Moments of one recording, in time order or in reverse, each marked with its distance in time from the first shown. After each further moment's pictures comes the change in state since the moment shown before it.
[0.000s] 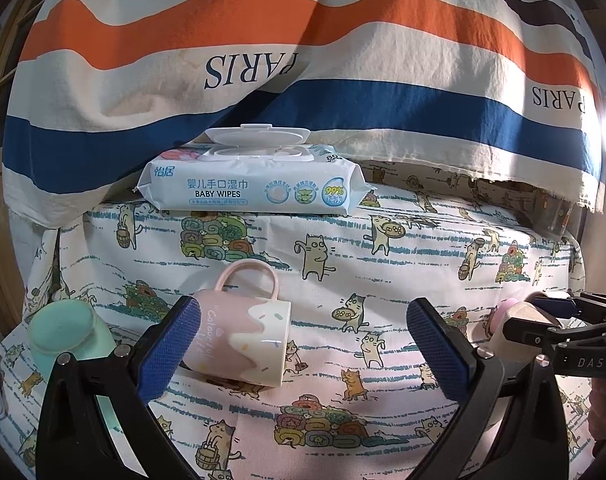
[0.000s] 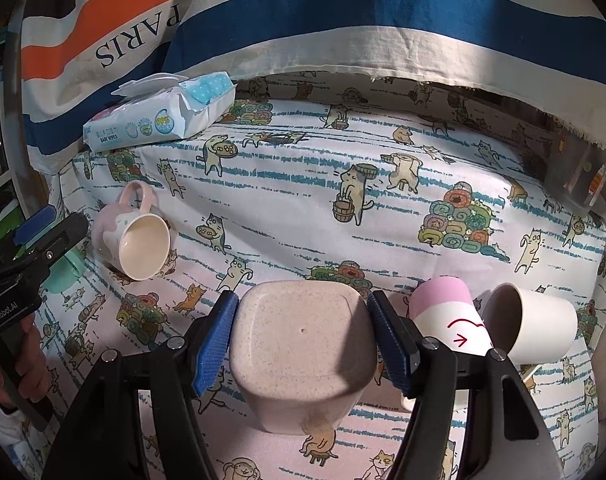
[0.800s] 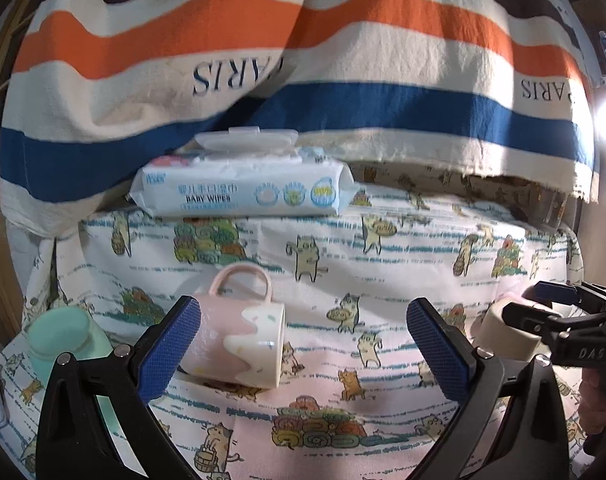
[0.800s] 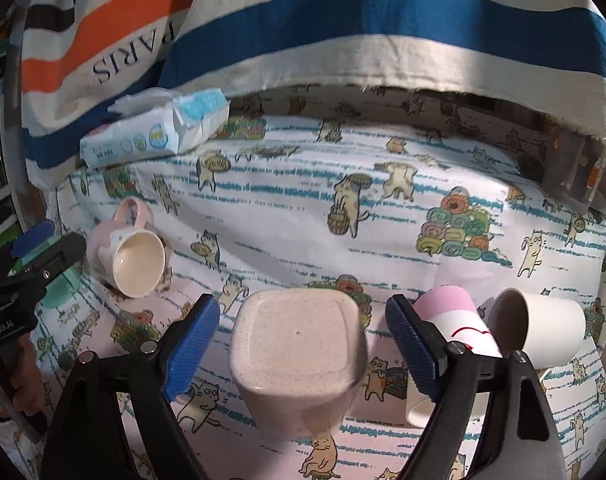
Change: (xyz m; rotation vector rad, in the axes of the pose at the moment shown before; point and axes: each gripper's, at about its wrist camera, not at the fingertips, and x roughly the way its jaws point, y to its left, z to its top) left arm -0.005 -0.006 0.000 0.034 -0.031 -0.012; right arm 0.001 -0.007 -0.009 0.030 -0.109 -0.001
